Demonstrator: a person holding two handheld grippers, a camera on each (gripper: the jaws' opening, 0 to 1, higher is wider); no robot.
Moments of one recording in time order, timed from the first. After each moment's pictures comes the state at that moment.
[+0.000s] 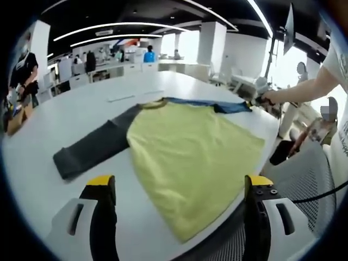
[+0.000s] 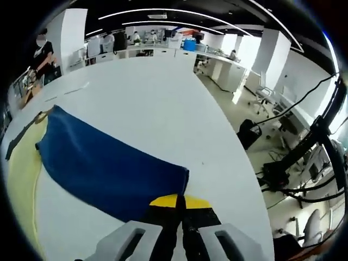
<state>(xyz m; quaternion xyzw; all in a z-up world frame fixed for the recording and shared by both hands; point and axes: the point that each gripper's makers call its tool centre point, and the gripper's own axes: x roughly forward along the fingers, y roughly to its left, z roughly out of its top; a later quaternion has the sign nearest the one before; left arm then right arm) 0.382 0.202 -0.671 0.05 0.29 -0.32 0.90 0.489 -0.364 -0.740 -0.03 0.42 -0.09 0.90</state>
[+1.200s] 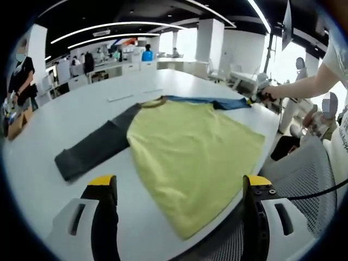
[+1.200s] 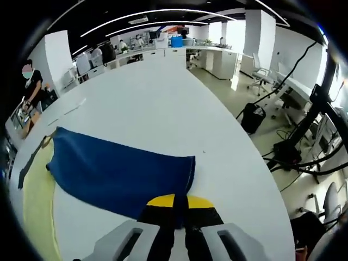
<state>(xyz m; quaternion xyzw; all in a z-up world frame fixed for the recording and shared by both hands) 0.379 0.204 -0.672 0.07 0.30 -0.32 0.90 0.480 -0.356 -0.740 0.08 0.42 -0.10 0.90</state>
